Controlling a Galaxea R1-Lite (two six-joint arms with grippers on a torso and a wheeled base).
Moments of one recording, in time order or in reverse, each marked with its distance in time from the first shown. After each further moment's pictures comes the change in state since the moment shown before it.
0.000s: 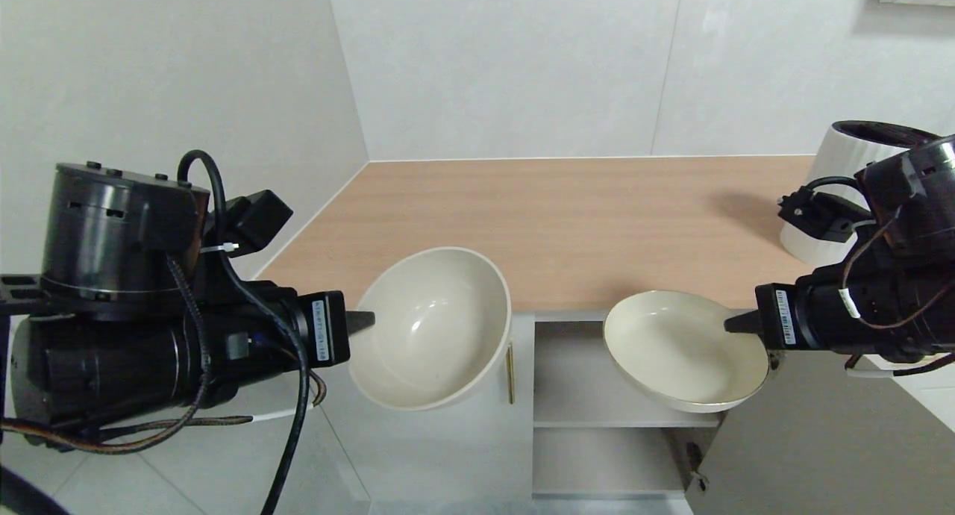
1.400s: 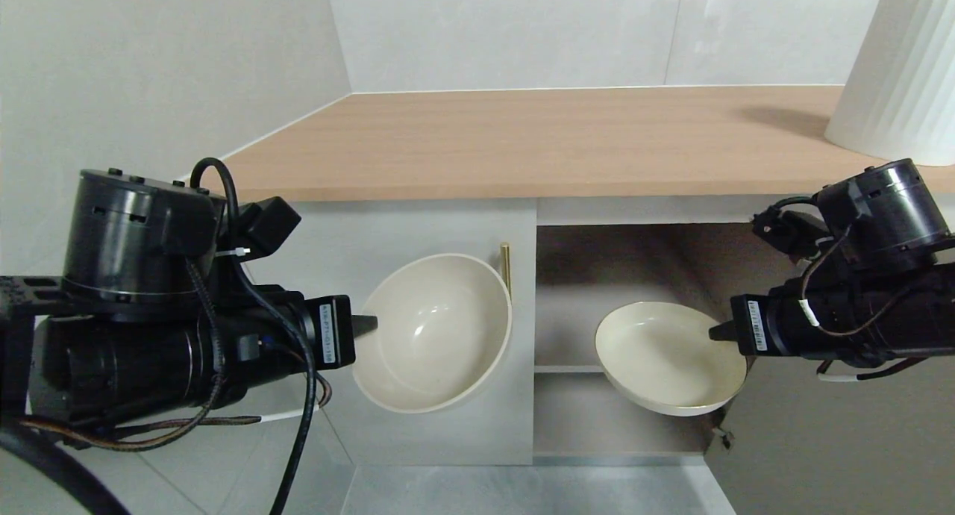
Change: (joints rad) left arm 0.000 0.021 0.001 0.001 0.000 0.000; right arm -0.005 0.070 0.029 -0.065 -0.003 0.000
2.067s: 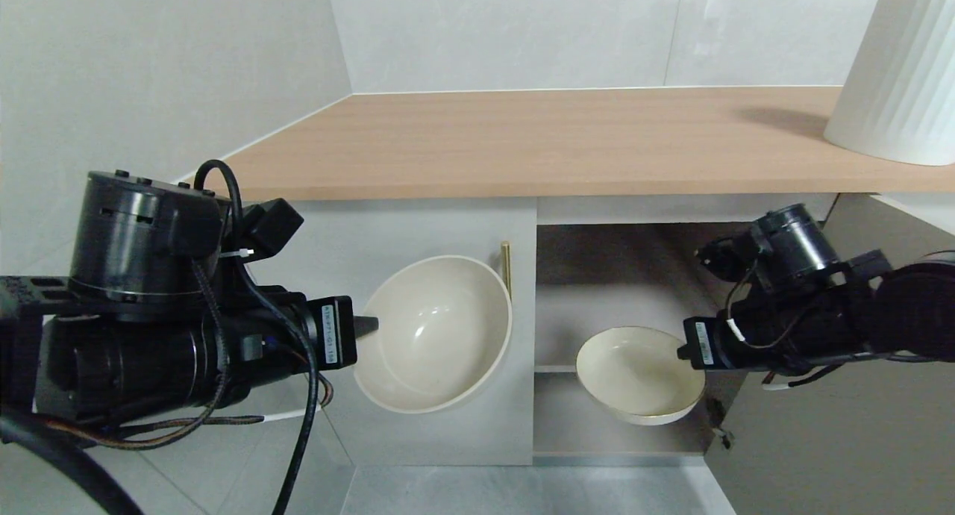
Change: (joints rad) left arm 0.000 0.007 0.000 0.000 0.000 0.000; right arm 0.002 0.206 -0.003 -0.099 -0.010 0.005
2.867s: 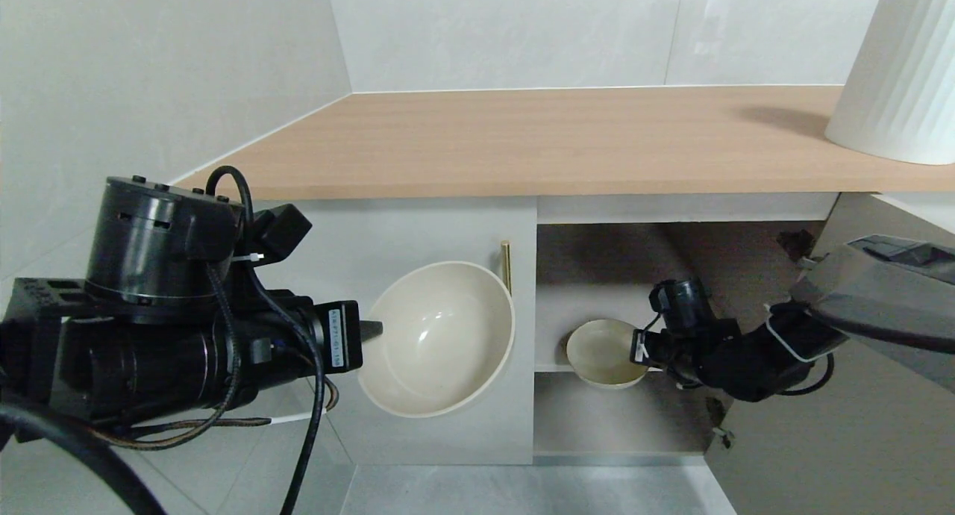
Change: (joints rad) left arm -0.002 0.017 0.001 0.000 0.000 0.000; right arm -0.060 0.526 -0.045 -0.643 -0.263 0.131
